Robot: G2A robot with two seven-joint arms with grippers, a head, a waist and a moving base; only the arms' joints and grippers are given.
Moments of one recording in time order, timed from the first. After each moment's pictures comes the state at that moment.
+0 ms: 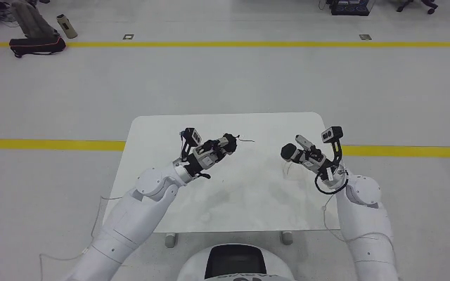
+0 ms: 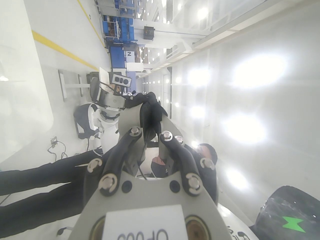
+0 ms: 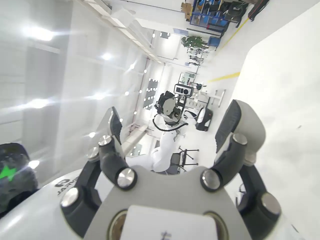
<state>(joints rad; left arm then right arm) 1.31 -1.14 -1.02 -1.54 -0.72 -0.17 -0.60 -1.46 -1.37 1.68 -1.38 0.31 -0.34 1.11</state>
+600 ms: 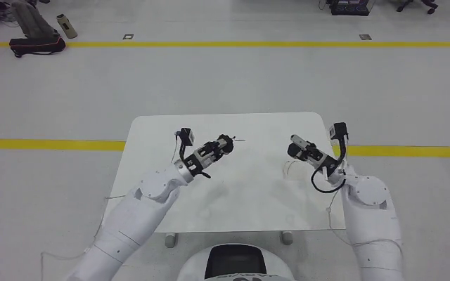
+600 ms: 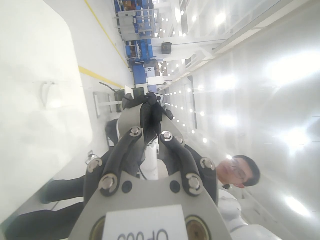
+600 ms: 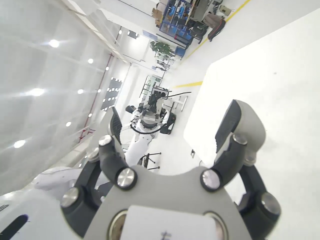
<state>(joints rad) 1.29 -1.15 -0.99 -1.48 -0.45 -0.22 -0.44 -1.50 -1.34 1.70 -1.52 -0.01 -0.34 0.94</state>
